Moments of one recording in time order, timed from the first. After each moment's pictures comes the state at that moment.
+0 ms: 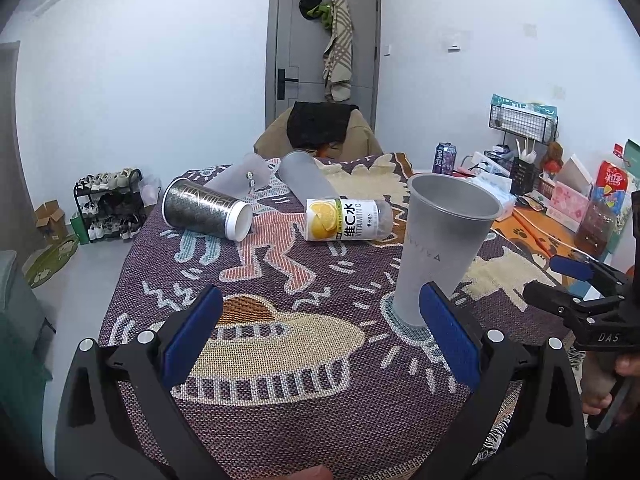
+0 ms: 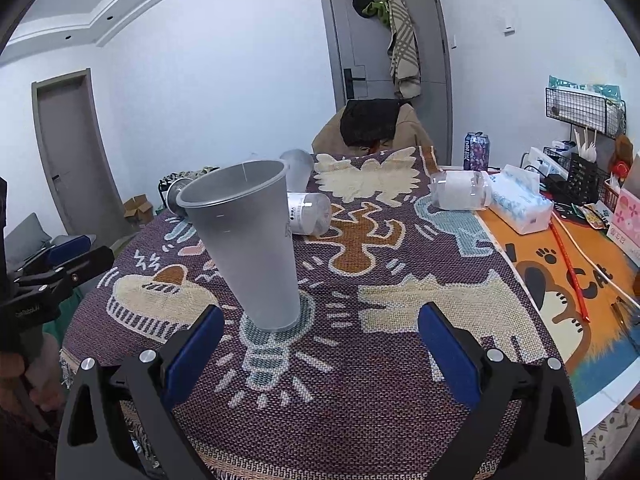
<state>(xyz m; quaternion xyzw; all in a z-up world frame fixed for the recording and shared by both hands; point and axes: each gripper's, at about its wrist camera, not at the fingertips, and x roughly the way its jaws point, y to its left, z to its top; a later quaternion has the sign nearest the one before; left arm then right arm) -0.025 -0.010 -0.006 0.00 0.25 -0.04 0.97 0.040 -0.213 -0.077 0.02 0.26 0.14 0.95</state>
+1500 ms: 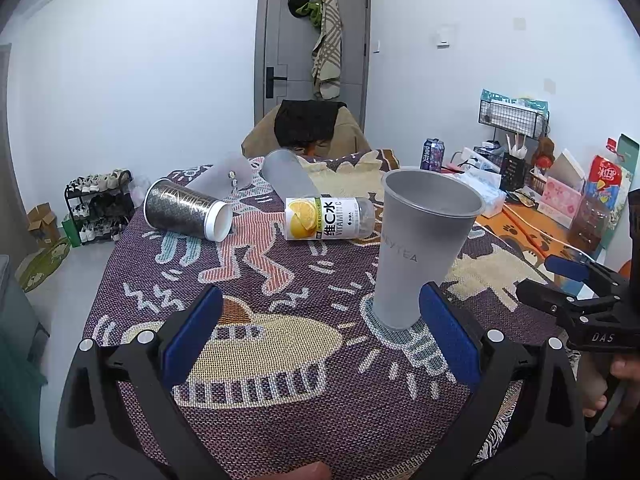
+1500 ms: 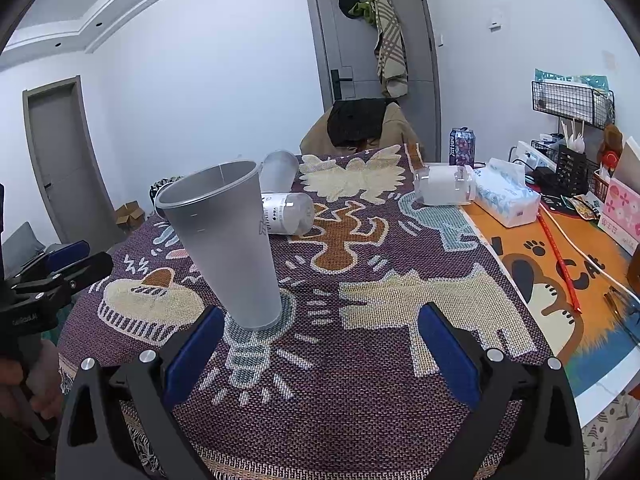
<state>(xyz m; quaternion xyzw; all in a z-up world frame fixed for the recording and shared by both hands) -0.020 -0.028 -0.009 0.00 0.25 -0.06 0.97 0.039 -0.229 -0.079 0.03 0.26 0.12 0.96</state>
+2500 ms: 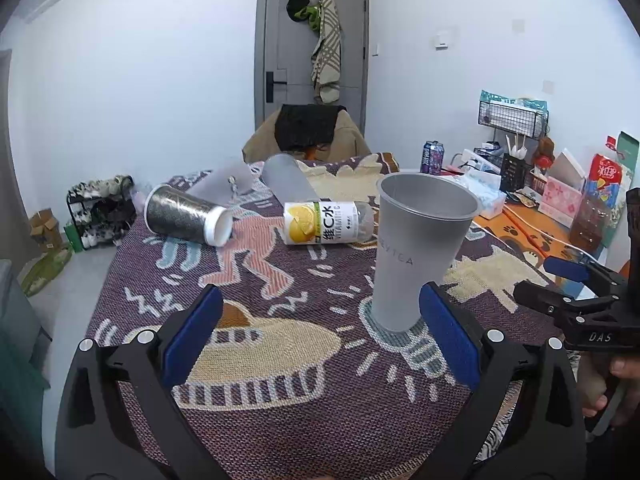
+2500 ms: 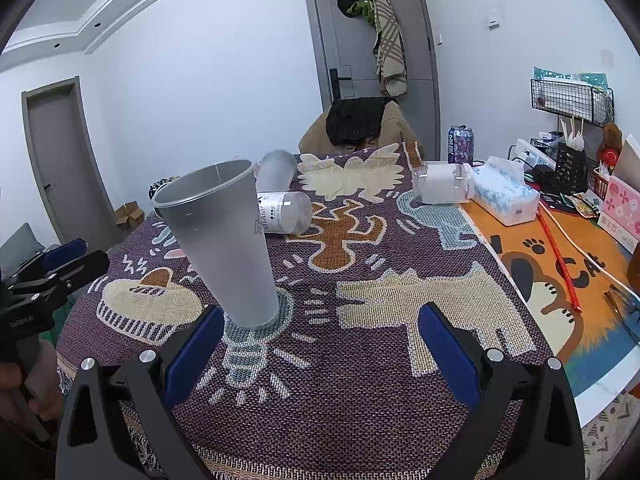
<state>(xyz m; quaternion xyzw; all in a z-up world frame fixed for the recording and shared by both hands) -0.022 -0.032 -0.007 0.01 0.24 -0.06 0.97 0.040 -0.231 -0.081 0.03 0.26 0.12 0.96</state>
